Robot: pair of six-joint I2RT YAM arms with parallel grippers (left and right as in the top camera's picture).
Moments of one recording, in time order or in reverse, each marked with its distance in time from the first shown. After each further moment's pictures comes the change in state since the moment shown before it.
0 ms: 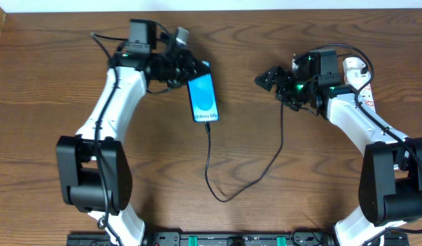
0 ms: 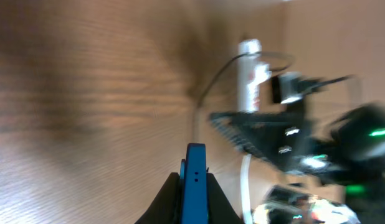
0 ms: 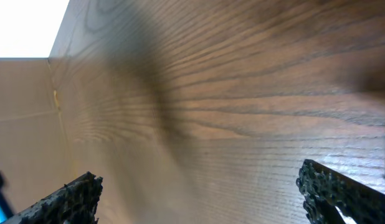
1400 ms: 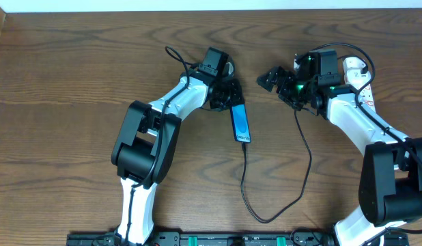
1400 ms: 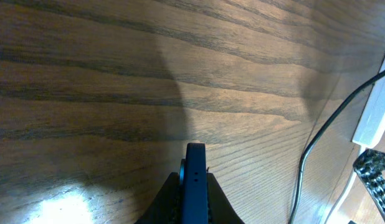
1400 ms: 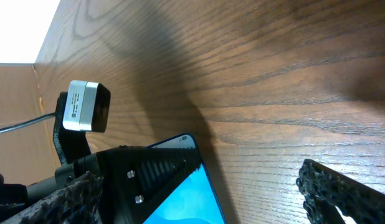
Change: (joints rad) left arm -0.301 0.303 0.000 0.196 -0.330 -0.243; right arm 0.000 -0.001 0.000 -0.006 0.048 -0.024
